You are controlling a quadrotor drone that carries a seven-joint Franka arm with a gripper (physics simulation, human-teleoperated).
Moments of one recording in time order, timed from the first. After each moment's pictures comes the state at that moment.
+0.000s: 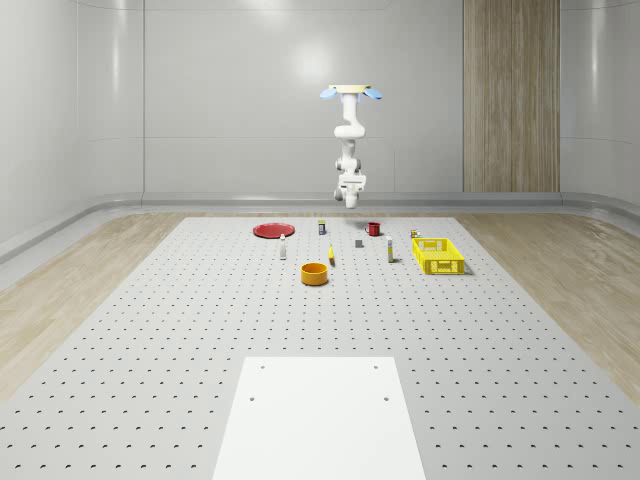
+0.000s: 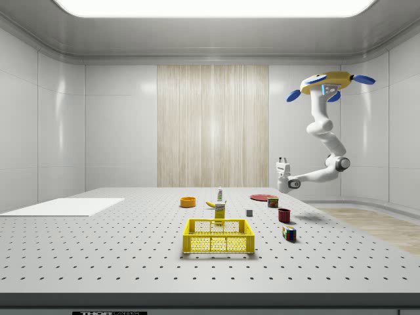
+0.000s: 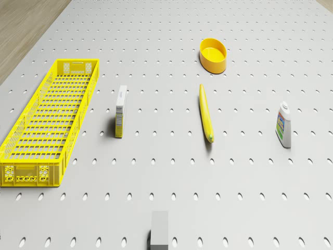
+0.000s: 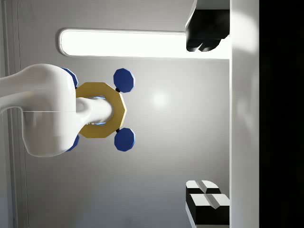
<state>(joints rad) -0.02 -0.72 0.03 -2.06 -0.03 1.38 0.79</state>
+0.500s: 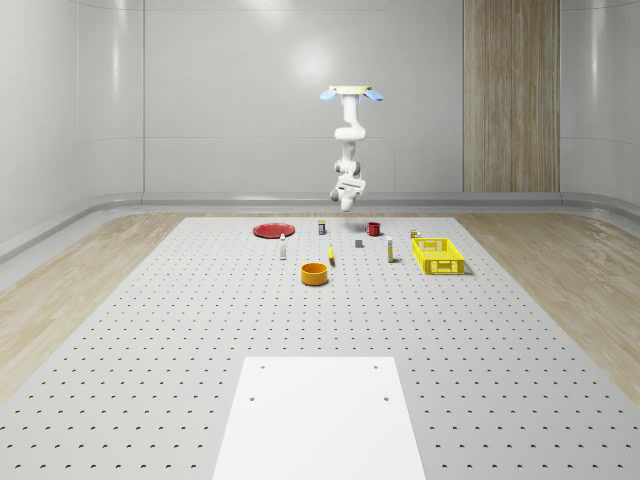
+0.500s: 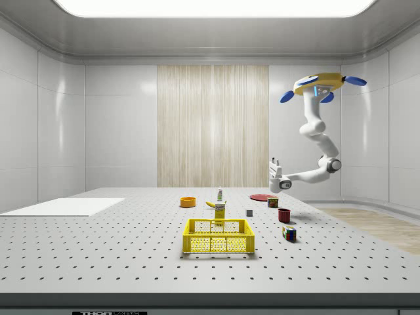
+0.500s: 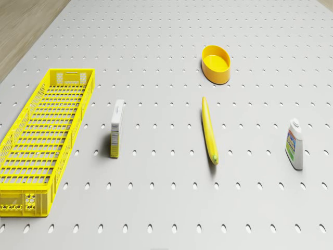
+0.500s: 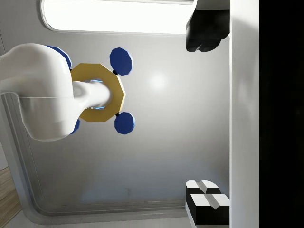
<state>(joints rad) -0.05 -0.73 0.13 -2.07 -0.17 1.39 0.80</state>
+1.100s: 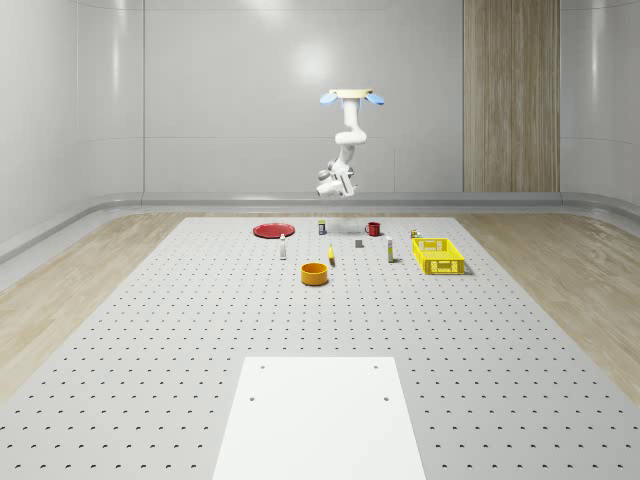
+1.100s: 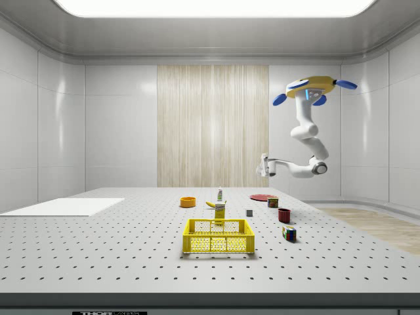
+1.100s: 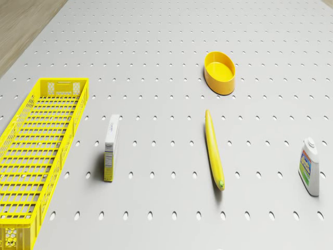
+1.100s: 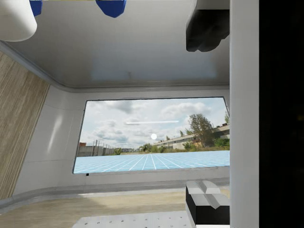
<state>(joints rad) -0.27 -0.81 0.70 -2.43 -1.05 1.43 0.99</state>
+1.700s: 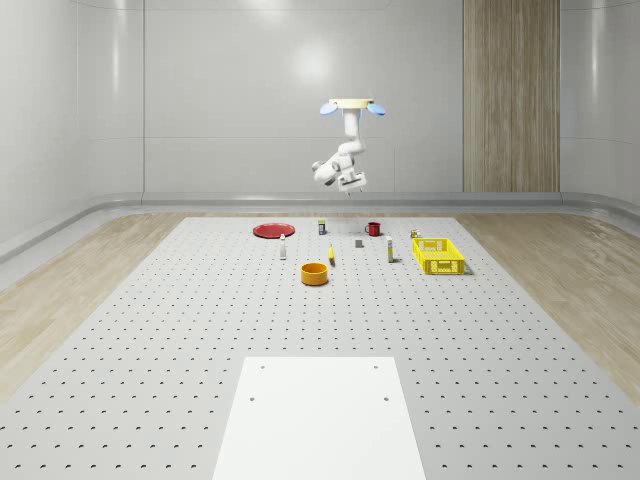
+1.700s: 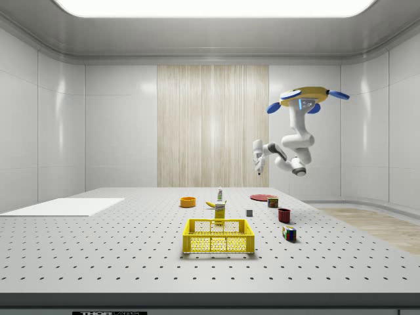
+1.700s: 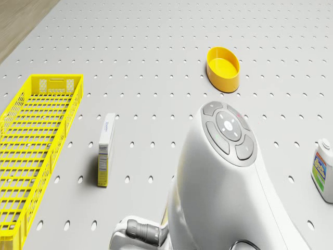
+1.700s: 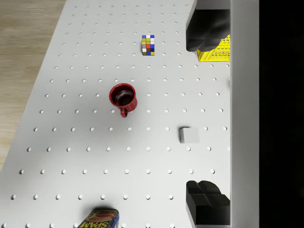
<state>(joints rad) -0.83 -0.97 1.16 -2.87 -1.91 1.22 1.43</state>
